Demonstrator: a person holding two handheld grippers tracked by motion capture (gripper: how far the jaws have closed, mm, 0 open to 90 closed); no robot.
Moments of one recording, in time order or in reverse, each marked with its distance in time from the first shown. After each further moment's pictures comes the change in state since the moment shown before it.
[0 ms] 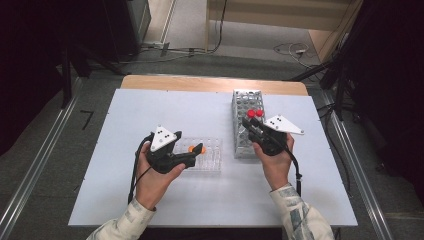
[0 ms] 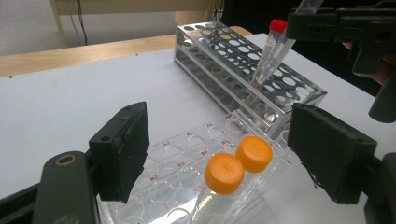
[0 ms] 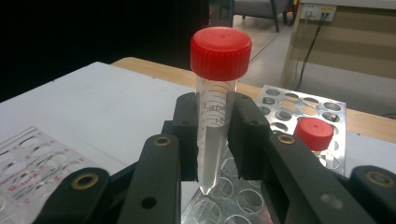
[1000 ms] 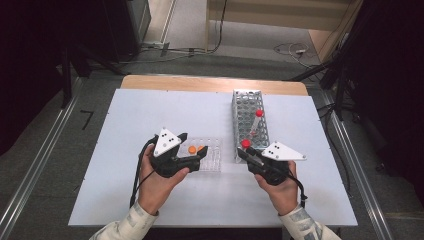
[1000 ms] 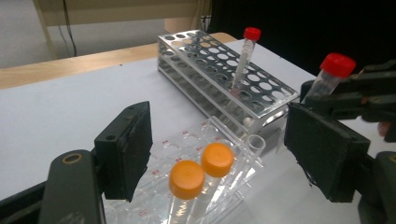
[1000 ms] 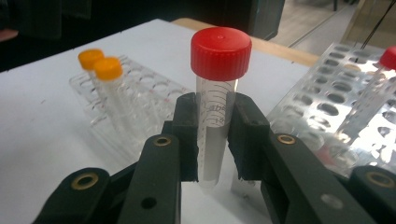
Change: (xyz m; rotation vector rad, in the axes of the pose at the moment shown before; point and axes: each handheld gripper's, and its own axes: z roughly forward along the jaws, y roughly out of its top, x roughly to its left) left arm -0.020 0.004 -0.006 -0.016 -0.047 0.041; right arm 0.030 -0.036 -0.046 0.112 0.184 -0.068
